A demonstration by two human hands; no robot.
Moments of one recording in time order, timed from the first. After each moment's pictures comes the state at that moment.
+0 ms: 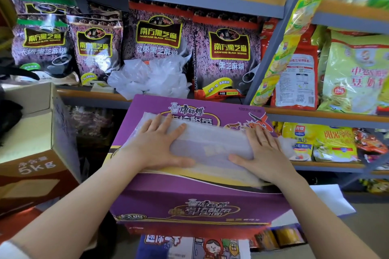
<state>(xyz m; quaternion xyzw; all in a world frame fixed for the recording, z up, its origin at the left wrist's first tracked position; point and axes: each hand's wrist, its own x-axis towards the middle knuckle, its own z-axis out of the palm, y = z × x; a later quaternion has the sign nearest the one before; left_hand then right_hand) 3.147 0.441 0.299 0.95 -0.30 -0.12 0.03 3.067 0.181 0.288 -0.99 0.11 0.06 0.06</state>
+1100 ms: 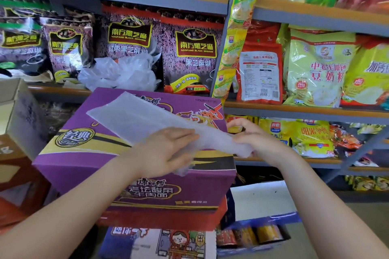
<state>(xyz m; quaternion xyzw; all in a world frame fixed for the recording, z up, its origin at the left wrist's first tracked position) 3.067 0.335 0.303 0.86 -0.49 0.05 0.16 3.022 0.076 0.323 -0.80 0.06 0.13 0.58</state>
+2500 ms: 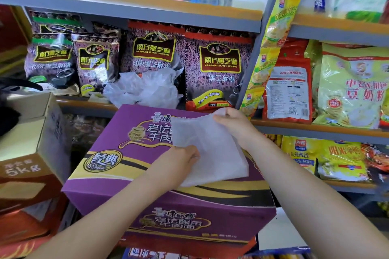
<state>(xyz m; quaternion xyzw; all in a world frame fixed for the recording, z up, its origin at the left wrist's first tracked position) 3.100 0.349 0.302 0.93 -0.27 -0.02 0.24 3.149 0.165 0.328 -0.80 0.10 -0.02 0.59</state>
